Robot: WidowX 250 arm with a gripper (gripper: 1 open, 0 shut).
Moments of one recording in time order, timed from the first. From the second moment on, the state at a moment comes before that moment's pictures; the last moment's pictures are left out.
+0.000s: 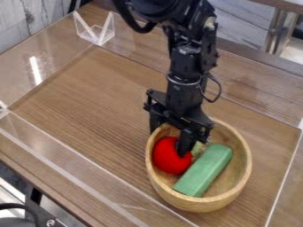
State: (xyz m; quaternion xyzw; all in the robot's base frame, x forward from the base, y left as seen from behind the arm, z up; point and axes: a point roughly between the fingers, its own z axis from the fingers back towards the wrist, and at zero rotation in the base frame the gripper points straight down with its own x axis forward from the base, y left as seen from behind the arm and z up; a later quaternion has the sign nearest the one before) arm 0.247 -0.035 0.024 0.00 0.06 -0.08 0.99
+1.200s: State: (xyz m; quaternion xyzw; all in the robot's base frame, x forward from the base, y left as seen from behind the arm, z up) arm 0.242 -0.035 0.090 0.01 0.04 -0.08 1.00
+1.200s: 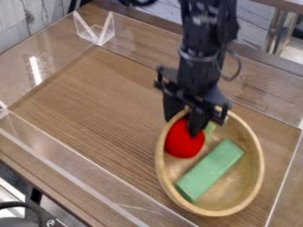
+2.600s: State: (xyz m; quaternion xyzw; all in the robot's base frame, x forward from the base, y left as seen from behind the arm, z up) arm 0.238 -0.049 0.043 0.00 0.01 -0.11 0.99
